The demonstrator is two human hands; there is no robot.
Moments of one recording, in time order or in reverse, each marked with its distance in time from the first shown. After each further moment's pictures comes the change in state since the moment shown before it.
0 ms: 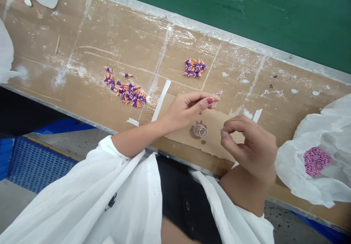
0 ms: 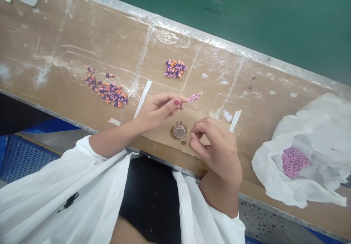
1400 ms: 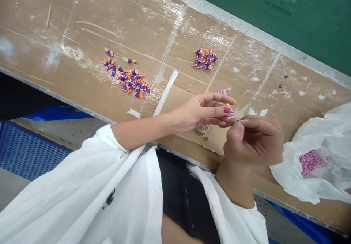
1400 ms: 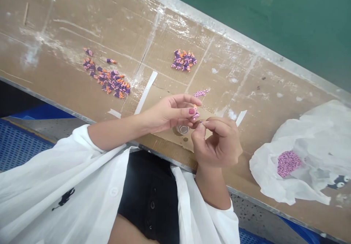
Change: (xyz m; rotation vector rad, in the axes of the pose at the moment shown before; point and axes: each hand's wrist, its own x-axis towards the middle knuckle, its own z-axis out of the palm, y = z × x) left_hand -0.004 -0.007 0.010 -0.704 -0.219 -0.395; right_hand -0.003 -0.002 0.043 -0.110 0.565 -0.028
